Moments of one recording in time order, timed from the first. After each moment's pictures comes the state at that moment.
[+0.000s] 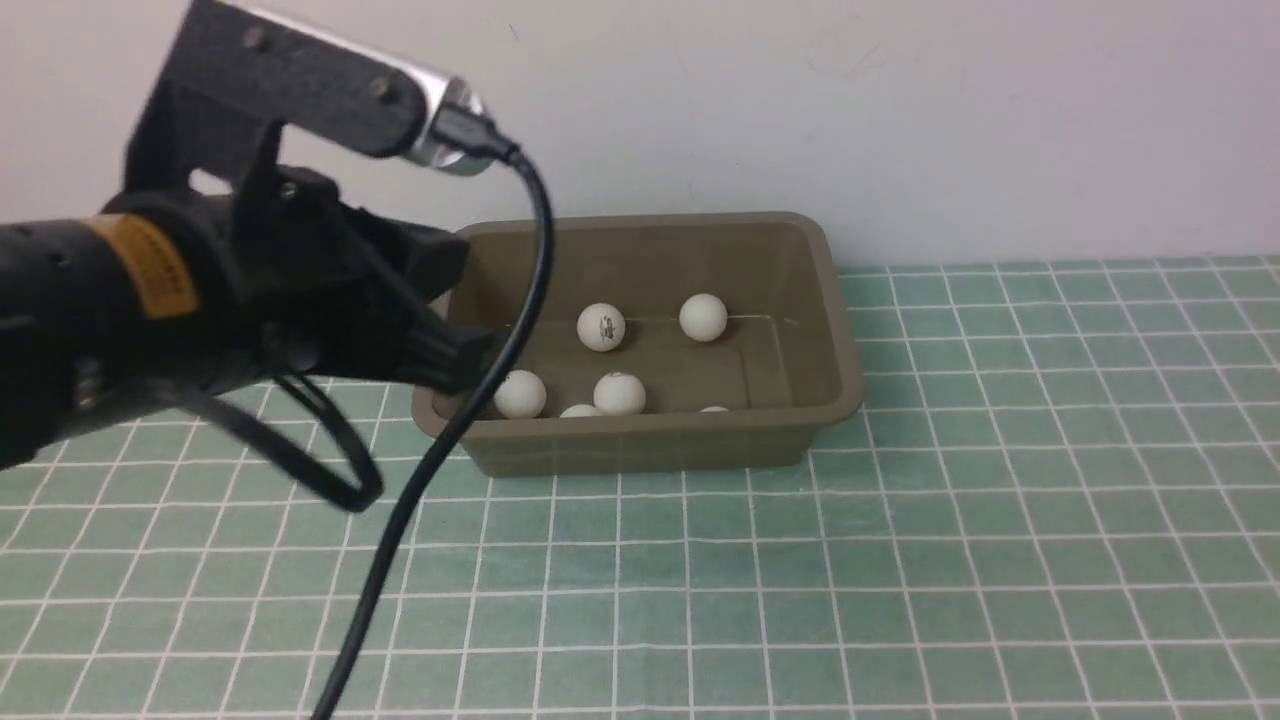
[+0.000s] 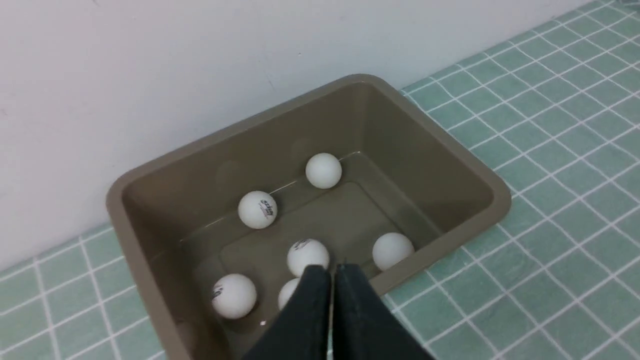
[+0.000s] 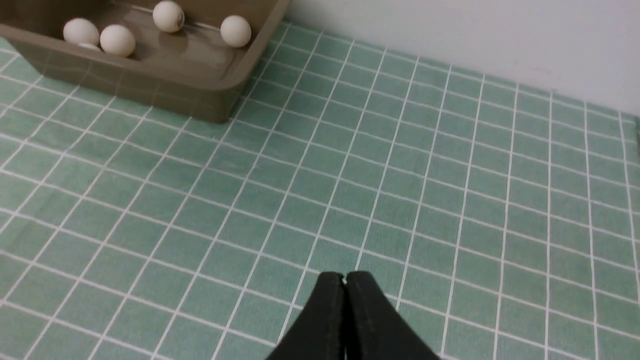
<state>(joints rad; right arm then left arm) 0.31 0.39 -0.89 -0.09 1.28 -0.05 -0.51 1.12 -0.94 0.00 0.34 0.00</state>
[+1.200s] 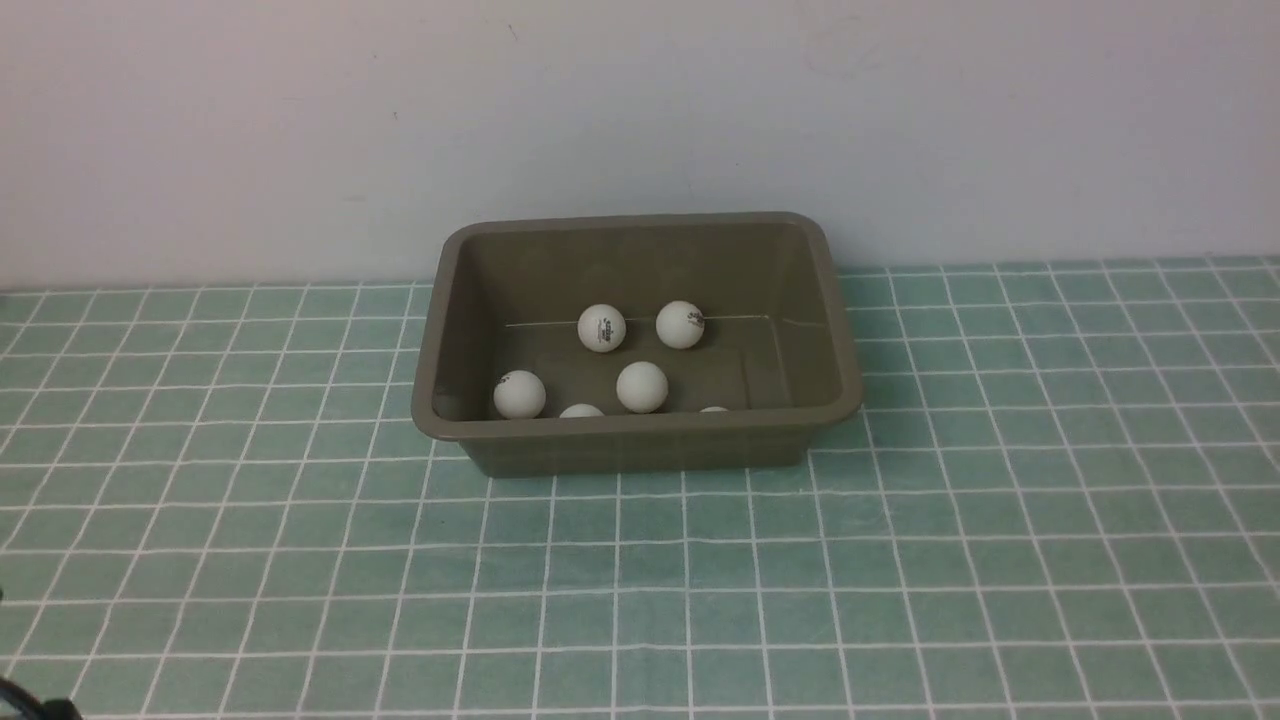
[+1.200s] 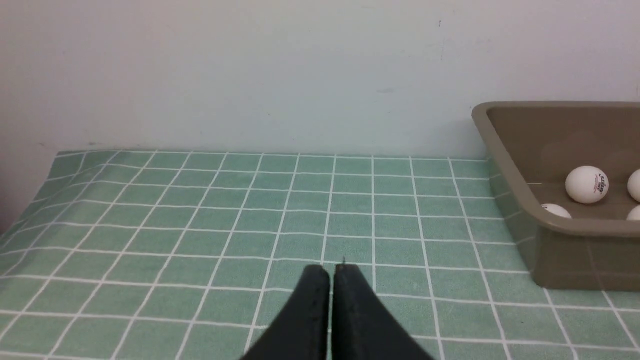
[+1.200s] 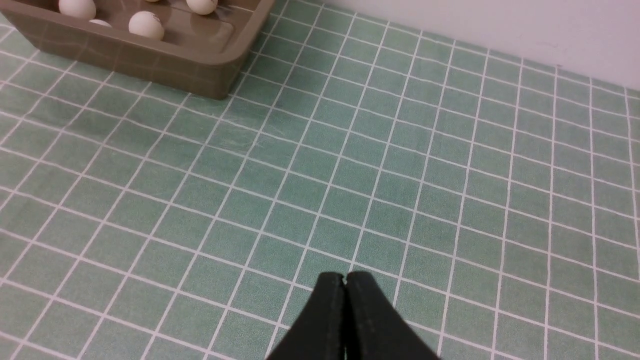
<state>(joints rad) 0.31 0.39 -0.89 -0.09 1.28 -0.04 0.06 0.20 -0.03 0.23 0.05 -0.29</state>
